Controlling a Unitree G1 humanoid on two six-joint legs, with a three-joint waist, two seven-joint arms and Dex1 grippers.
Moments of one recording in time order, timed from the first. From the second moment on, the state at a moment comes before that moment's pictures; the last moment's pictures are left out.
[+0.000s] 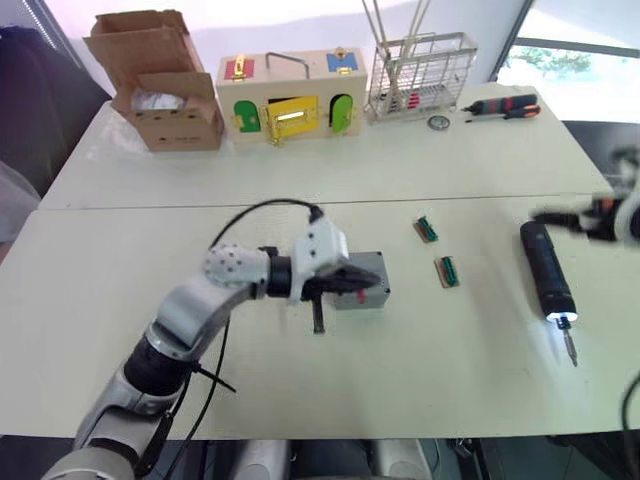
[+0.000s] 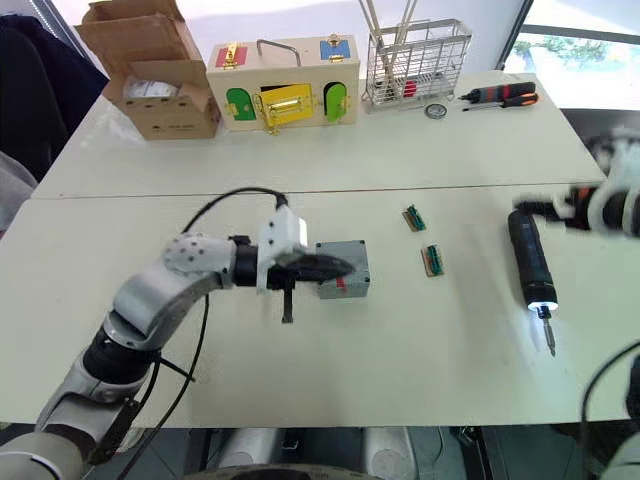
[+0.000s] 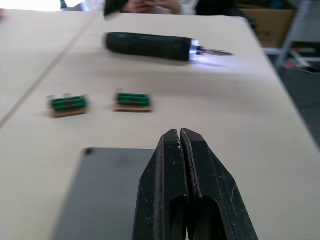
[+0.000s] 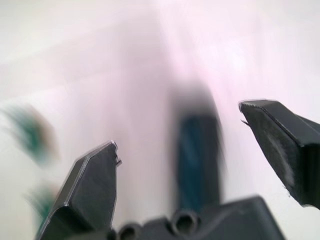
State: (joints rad) left arm -0.57 0.44 -0.27 -0.37 -0.40 0.65 -0.87; right arm -0.76 -1.06 -0.21 0.31 0.45 0.91 0.64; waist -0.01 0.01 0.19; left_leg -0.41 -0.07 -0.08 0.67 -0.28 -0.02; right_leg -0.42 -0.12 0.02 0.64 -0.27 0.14
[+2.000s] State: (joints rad) left arm -0.43 0.66 -0.33 -0.31 -0.21 0.69 -0.90; right arm -0.20 -0.85 0.05 -0.43 0.45 0.72 0.82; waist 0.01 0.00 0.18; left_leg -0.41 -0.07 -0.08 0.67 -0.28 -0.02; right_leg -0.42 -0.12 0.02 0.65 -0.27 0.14
